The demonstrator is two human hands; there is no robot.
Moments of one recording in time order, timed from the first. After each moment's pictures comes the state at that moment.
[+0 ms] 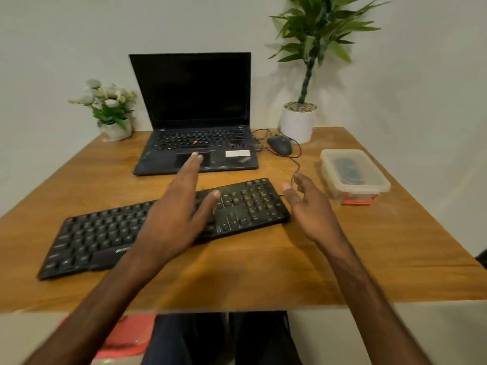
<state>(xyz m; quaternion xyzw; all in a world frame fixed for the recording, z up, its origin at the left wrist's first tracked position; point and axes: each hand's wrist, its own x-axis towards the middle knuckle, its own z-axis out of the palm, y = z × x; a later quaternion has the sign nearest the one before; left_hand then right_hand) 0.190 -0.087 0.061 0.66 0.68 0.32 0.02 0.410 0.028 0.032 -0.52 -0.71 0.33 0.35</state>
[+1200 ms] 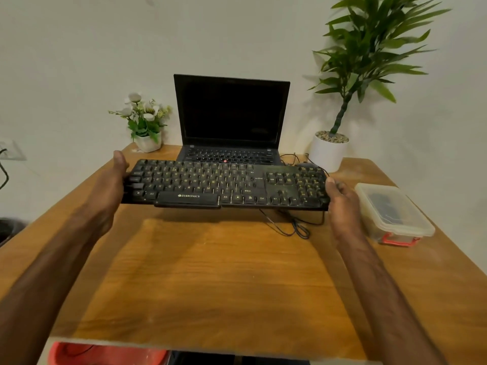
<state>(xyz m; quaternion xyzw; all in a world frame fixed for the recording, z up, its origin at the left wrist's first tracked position) -0.001 -0.064 0.065 0.35 0.70 0.58 0.24 0.361 0.091 0.042 -0.46 -0.51 0.46 0.56</state>
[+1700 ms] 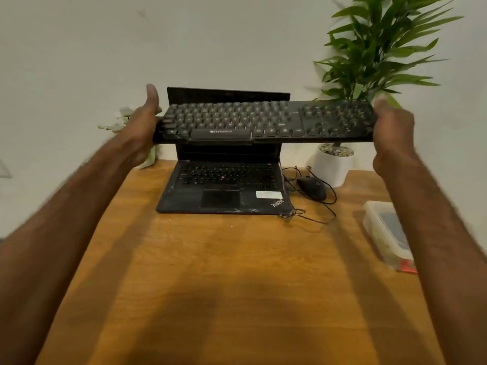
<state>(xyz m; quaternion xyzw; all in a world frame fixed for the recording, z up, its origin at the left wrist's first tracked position) 0.000 0.062 0.171 0.39 0.61 0.63 0.28 0.361 0.183 0.184 -0.46 -0.51 0.35 0.64</state>
